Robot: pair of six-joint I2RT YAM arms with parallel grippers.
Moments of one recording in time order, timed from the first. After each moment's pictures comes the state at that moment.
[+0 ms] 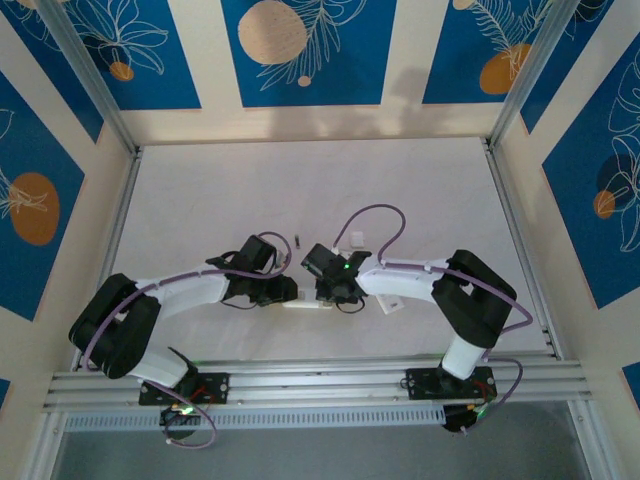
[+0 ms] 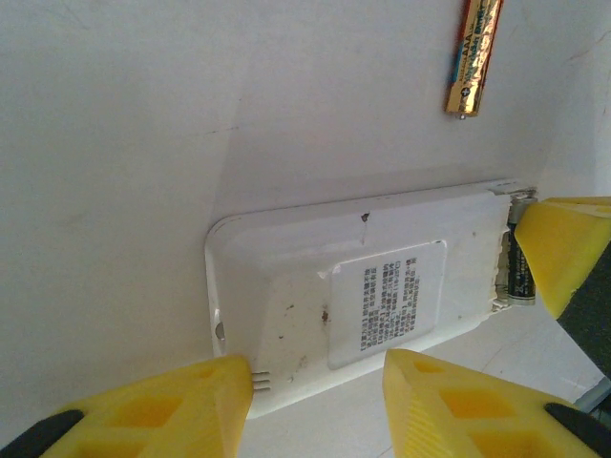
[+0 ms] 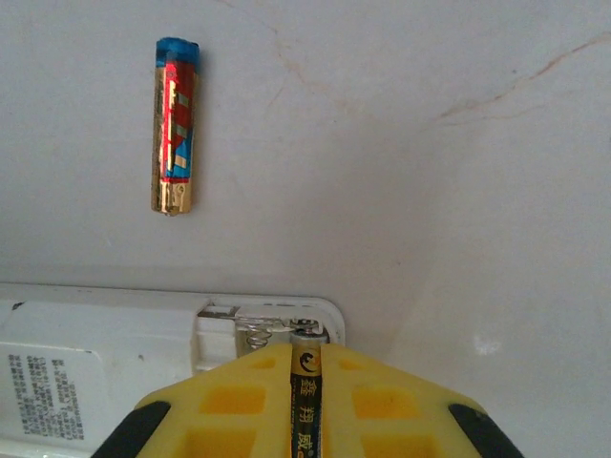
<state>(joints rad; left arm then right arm) -0.65 1.46 0.68 -0.31 0.35 -0.71 0.95 1.69 0.98 -0.55 0.17 1.04</state>
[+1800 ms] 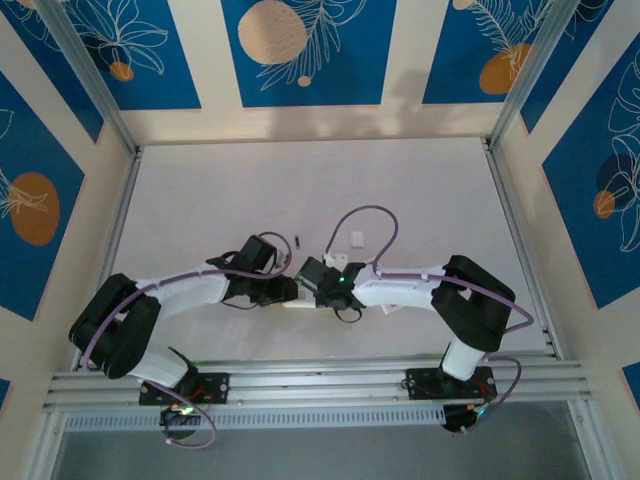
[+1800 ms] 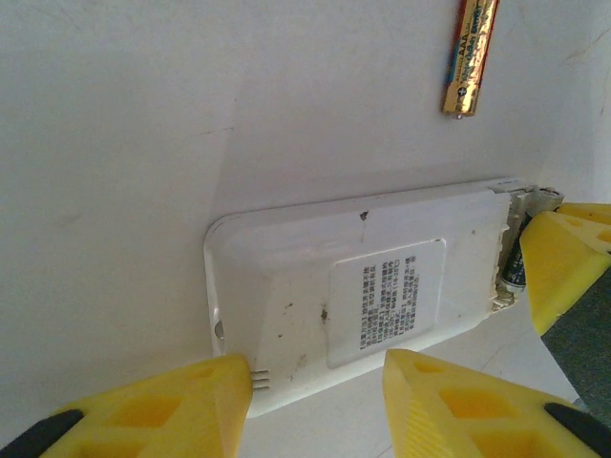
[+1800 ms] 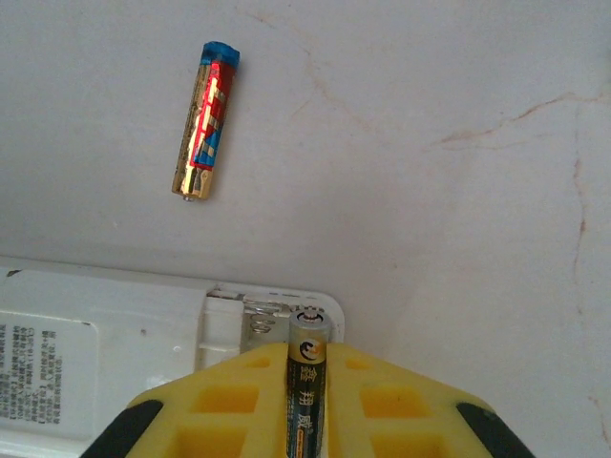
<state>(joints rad) -0.65 1.46 0.68 -0.31 0.35 -0.71 1.04 1.69 0.95 -0.52 0.34 0.99</state>
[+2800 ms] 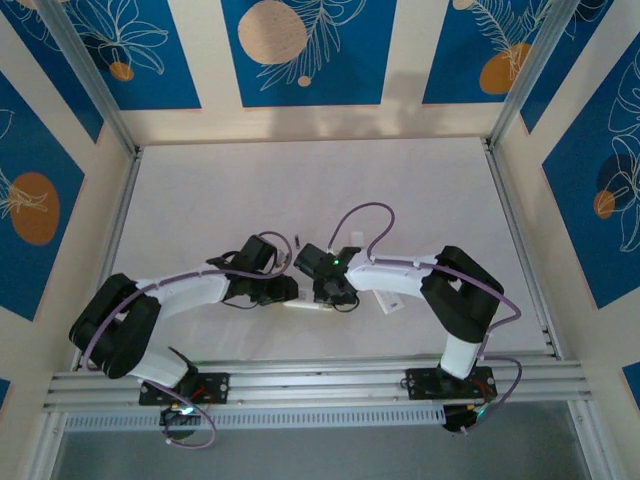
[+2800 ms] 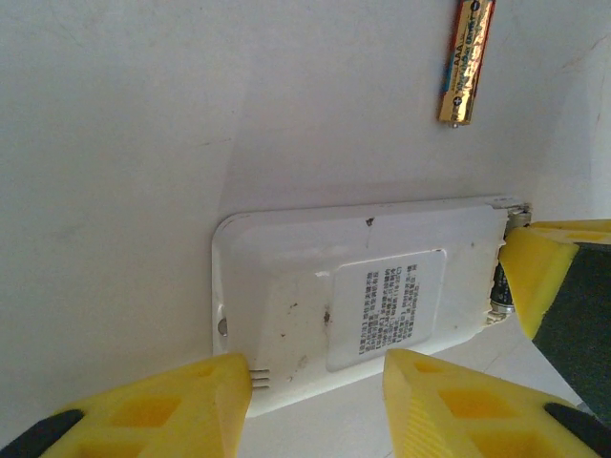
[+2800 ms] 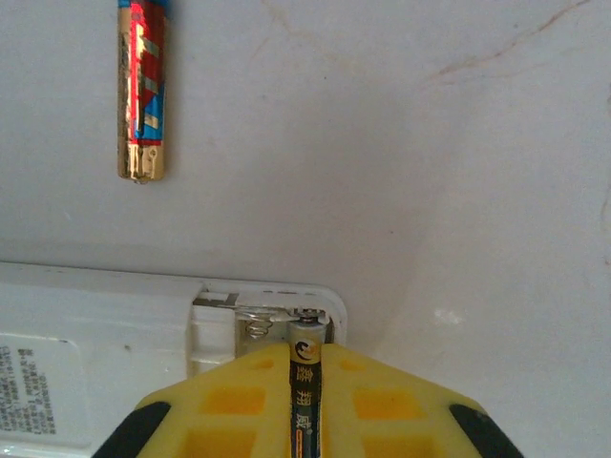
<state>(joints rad) -0.65 1.46 0.68 -0.30 0.34 -0.71 0.97 1.77 1.08 -0.69 0.16 1.04</state>
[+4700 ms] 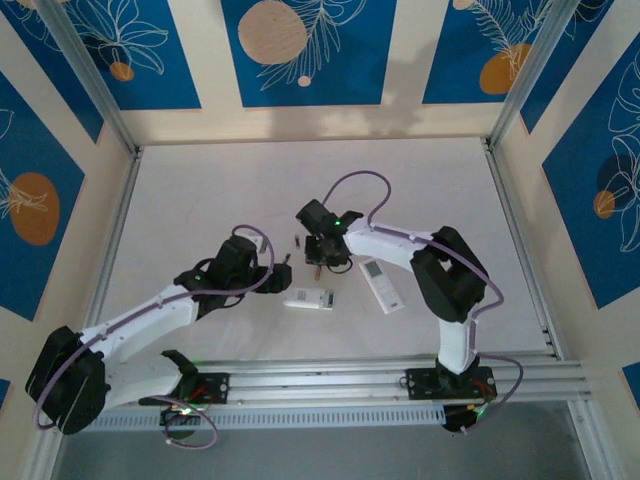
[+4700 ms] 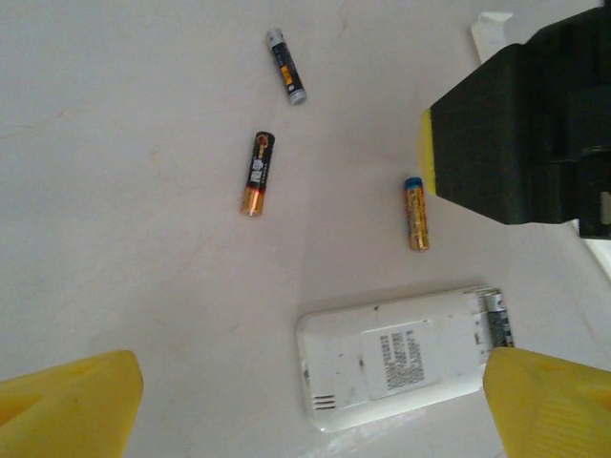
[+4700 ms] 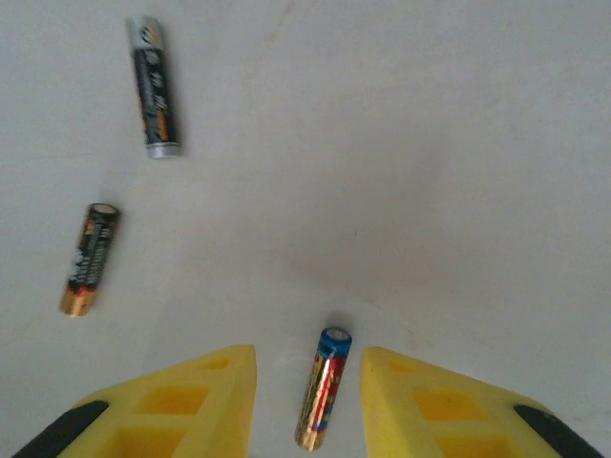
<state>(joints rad) -0.66 1.12 0.61 -0.31 0.01 -0.52 0.79 1.92 1.34 -0.65 0.06 0.79</state>
